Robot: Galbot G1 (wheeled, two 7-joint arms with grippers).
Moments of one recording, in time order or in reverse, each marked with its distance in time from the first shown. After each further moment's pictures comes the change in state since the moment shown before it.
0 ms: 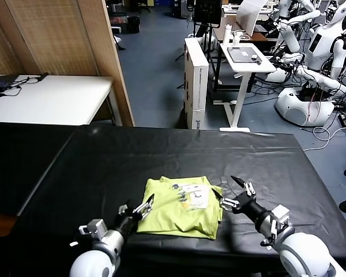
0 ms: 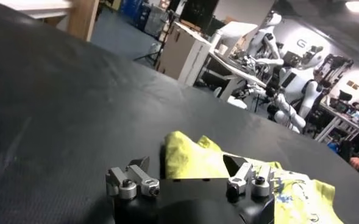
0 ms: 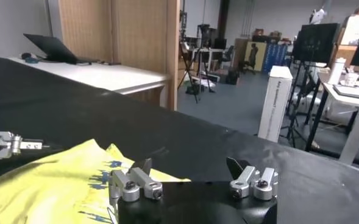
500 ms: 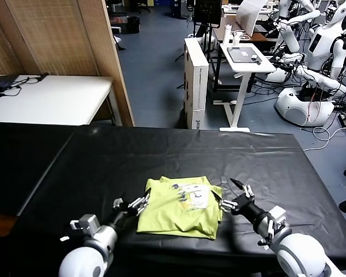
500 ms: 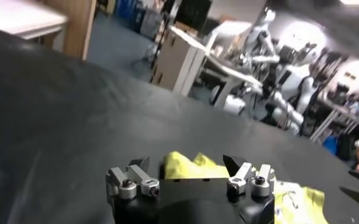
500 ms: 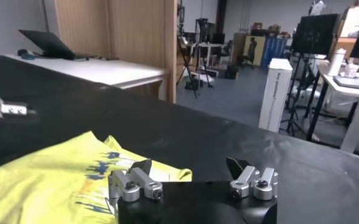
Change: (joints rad) left arm -0.007 0.035 -0.007 -0.044 0.003 0.005 -0.001; right arm -0.007 0.004 0.001 0.003 -0.003 0.001 0.000
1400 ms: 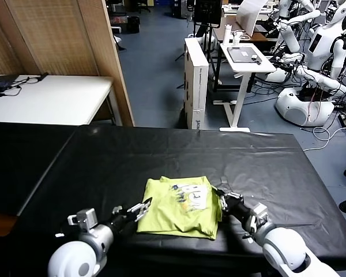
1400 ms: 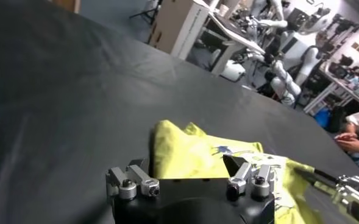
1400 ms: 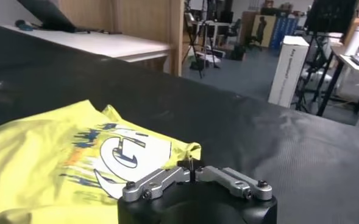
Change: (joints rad) left arm -0.002 0.116 -0.038 -0.159 -0.221 0.321 -0.182; right arm 0.163 0.058 -0.174 -0.185 -0.039 -0.045 0.032
